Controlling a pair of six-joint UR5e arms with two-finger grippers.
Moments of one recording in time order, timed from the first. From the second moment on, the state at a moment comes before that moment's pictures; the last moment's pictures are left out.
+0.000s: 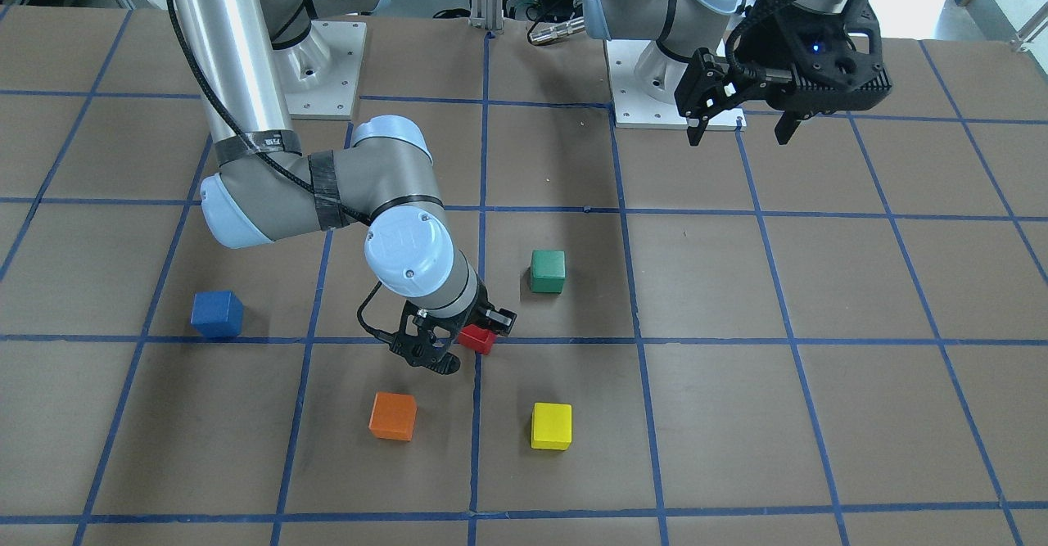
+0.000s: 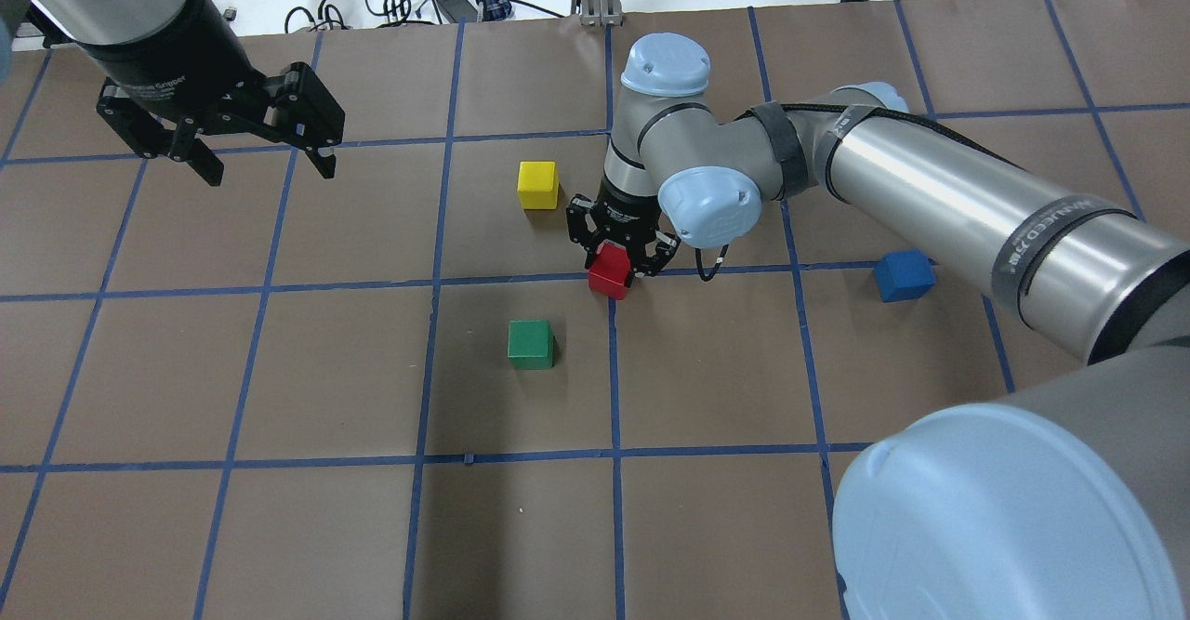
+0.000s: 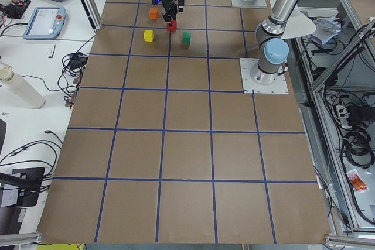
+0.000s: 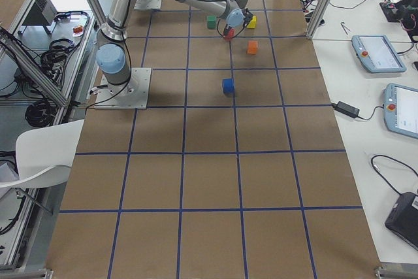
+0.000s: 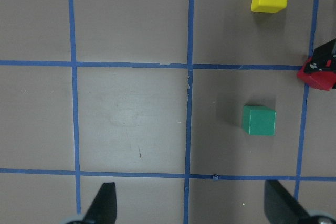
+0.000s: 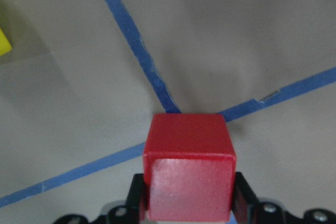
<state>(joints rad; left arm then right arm) -1.54 -1.53 -1.51 -1.66 1.59 -0.01 1.86 -1.02 1.59 -2.04 -1.32 0.73</state>
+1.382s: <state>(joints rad) -1.54 -1.53 -1.51 -1.66 1.59 -0.01 1.62 -1.31 1.59 -1.68 -1.53 0.20</state>
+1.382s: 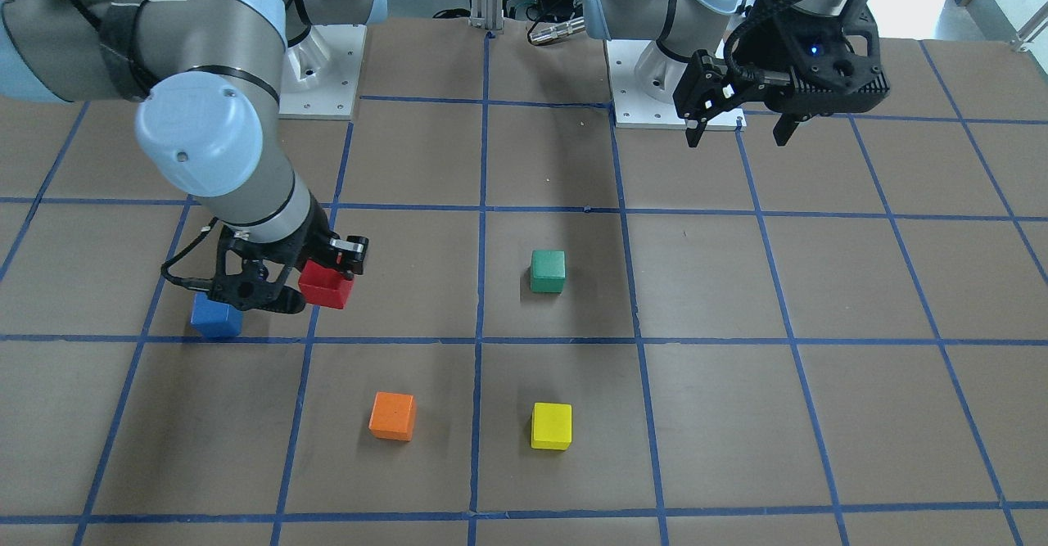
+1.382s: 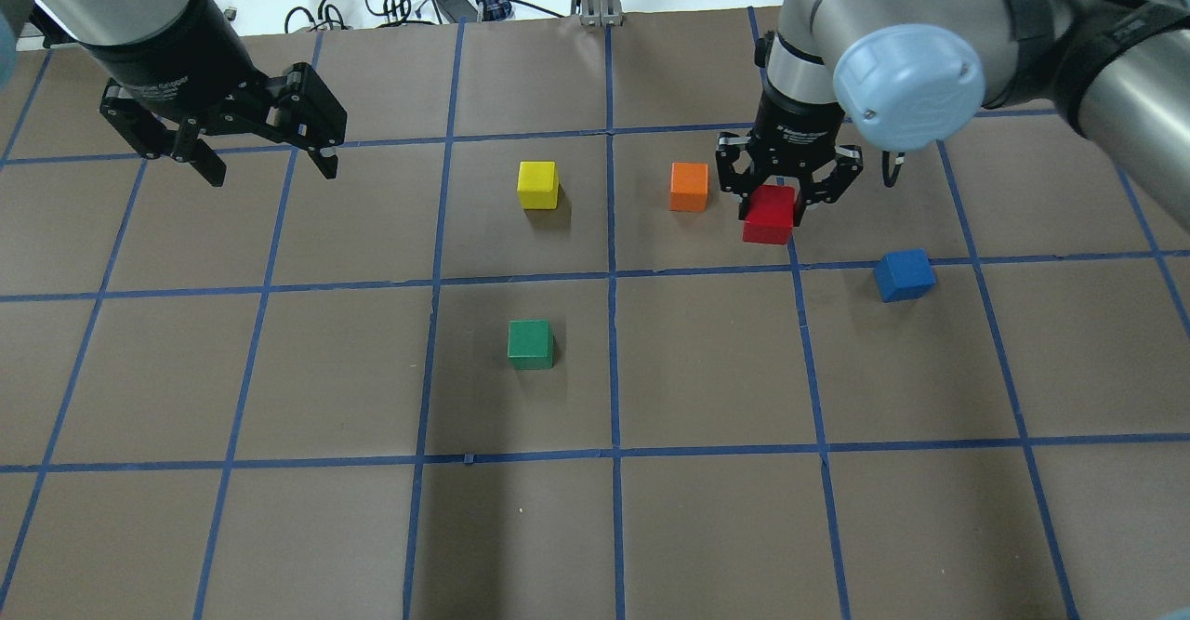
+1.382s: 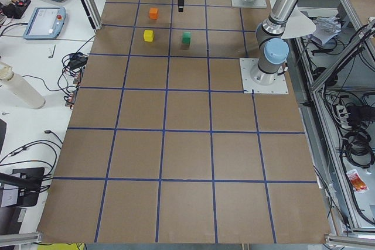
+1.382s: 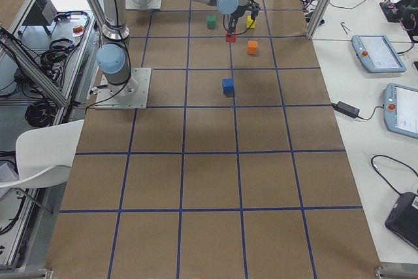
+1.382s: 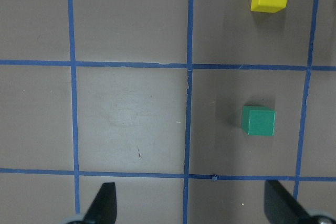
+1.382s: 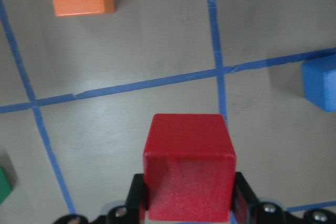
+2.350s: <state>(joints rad) -1.55 -1.54 -1.51 -1.66 1.59 -0.02 1.33 -1.30 1.67 -1.70 -1.62 -0.39</state>
